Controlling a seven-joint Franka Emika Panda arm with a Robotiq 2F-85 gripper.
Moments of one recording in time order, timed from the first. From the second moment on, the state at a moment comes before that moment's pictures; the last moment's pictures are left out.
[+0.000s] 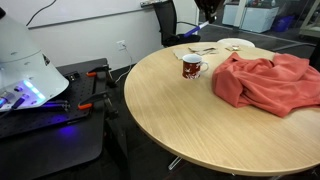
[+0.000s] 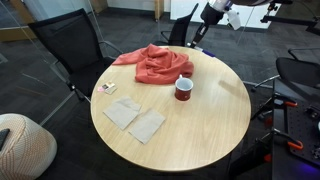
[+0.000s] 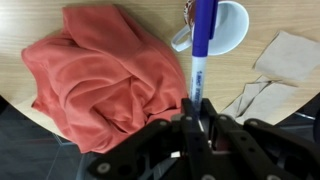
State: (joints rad) arm -0.18 0.19 0.06 -2.23 0.35 2.75 -0.60
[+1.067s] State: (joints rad) arm -0.48 0.26 0.29 -2.14 1.03 2.36 -1.88
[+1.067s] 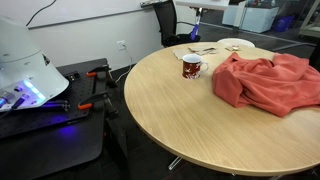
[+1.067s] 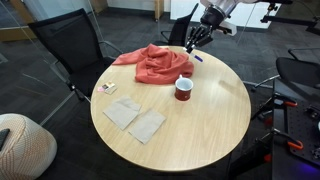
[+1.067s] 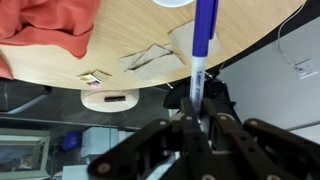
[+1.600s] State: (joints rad) arm -0.32 0.27 0.03 -2.12 1.09 2.01 -2.22
